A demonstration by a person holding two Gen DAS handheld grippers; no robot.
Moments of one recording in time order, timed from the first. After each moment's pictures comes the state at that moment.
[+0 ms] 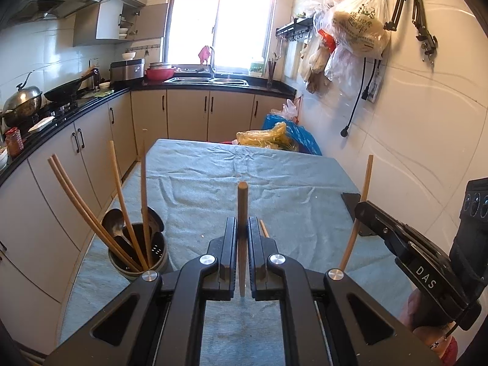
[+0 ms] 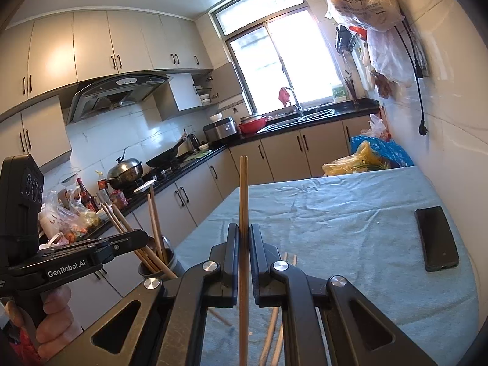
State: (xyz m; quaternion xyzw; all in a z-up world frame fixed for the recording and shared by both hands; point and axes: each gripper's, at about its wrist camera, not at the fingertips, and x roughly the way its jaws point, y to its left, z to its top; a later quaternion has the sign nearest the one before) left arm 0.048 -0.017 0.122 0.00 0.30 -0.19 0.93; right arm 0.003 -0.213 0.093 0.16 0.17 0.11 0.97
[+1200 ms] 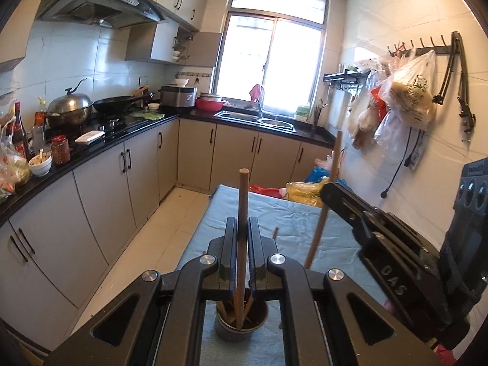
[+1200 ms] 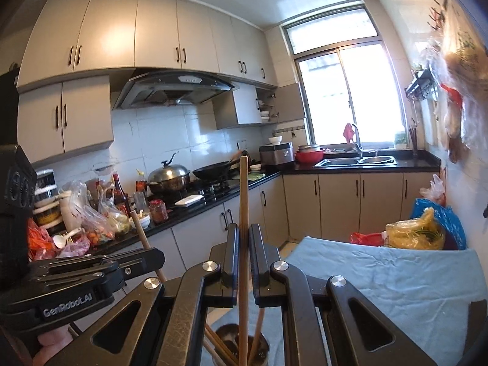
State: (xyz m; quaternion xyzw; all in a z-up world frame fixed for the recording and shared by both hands) left arm 0.083 0.114 0.204 -0.06 0.24 -0.11 0.96; right arm 0.101 -0.040 0.199 0.07 0.11 0.21 0.97
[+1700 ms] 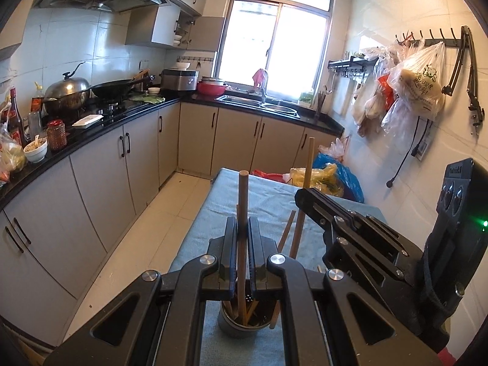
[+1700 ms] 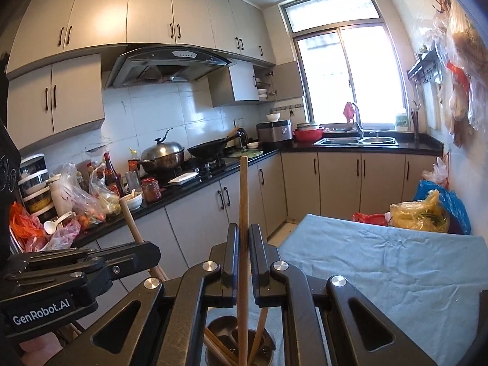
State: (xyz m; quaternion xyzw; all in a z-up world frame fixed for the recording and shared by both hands) left arm 0.106 0.114 0.175 -0.06 0.27 -0.11 0.95; right arm 0.137 -0.025 0.158 0.06 0.15 0.20 0.97
